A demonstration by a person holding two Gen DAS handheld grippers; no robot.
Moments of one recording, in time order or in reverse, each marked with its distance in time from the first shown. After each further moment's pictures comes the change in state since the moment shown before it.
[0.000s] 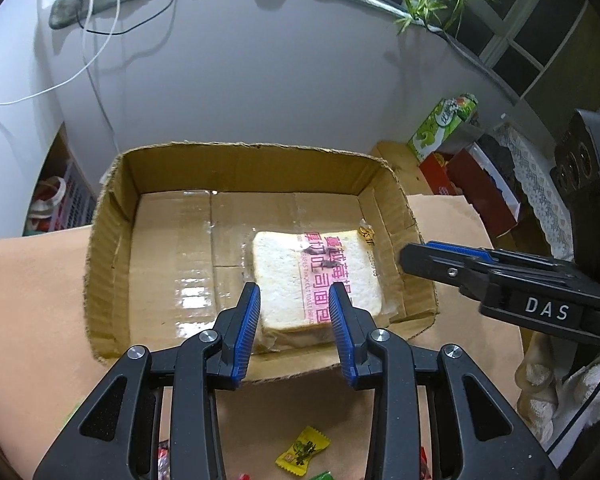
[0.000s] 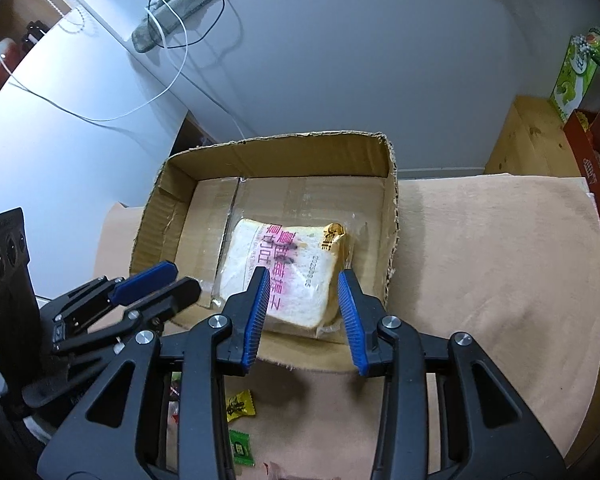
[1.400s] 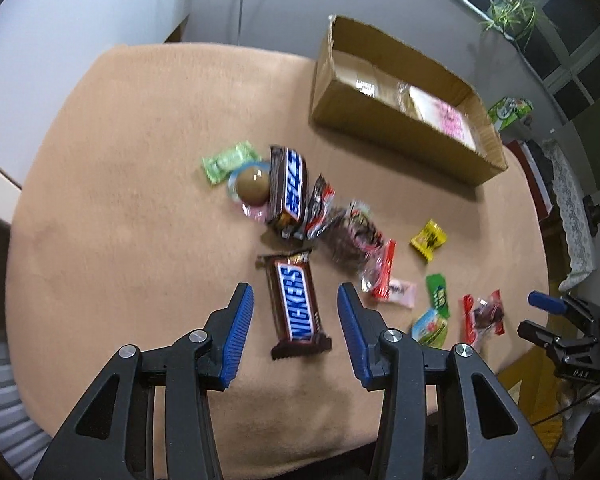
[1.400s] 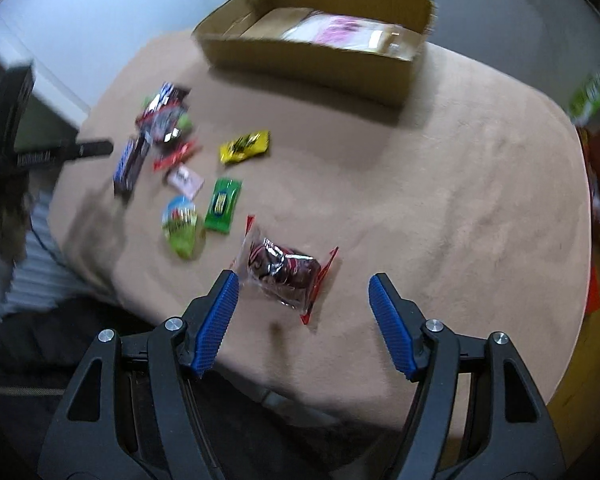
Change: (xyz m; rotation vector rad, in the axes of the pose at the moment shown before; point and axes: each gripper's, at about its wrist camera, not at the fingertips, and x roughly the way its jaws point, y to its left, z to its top) left arm -0.071 0.085 -0.177 -0.248 0.114 0.125; right arm -0.026 0.029 -0.207 -0.417 0.192 -0.093
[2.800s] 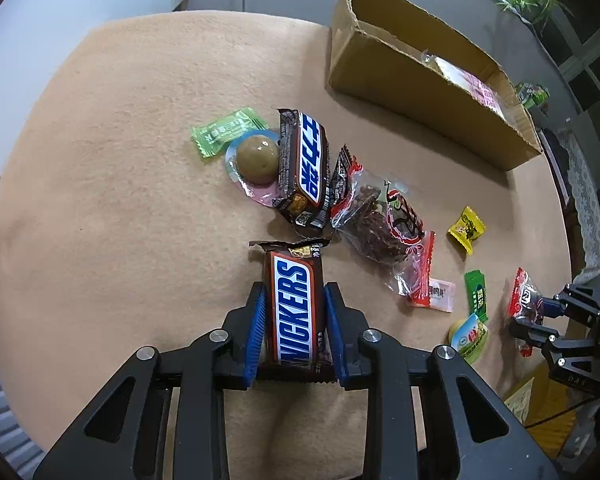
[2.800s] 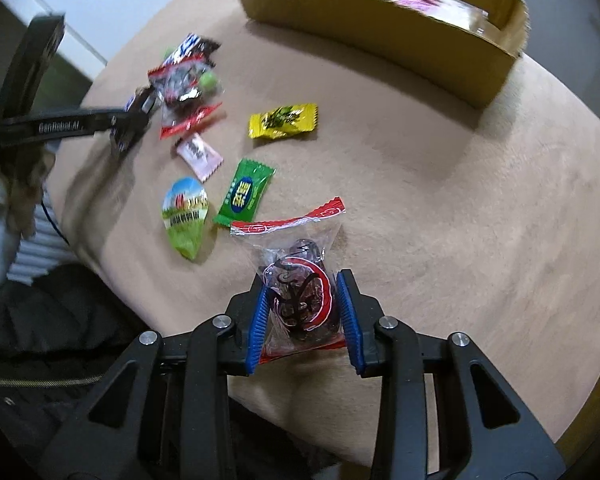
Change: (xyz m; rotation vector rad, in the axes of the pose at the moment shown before) left arm 0.037 0.011 0.001 0.001 0.044 0.039; right arm 0.045 -0.005 0.015 -0.032 0.065 0.098
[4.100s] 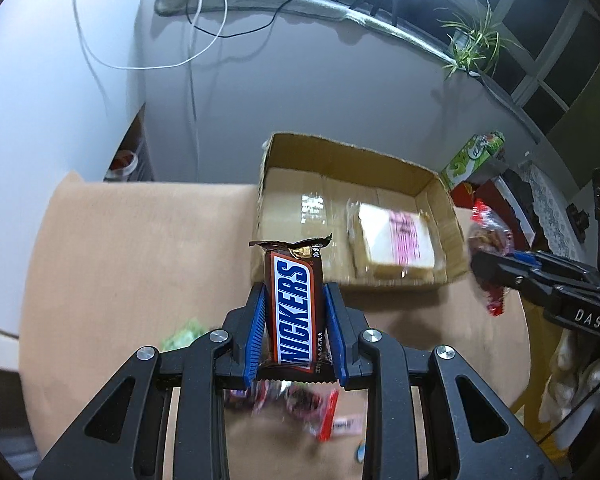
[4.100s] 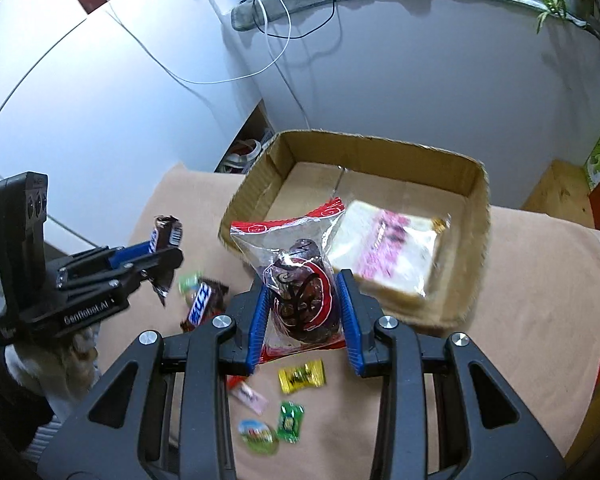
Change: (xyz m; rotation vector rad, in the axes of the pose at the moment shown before) left arm -0.060 -0.058 0.115 0.111 -0.233 -0.086; right arm -0.082 0.005 0.167 0.185 -0.328 0.019
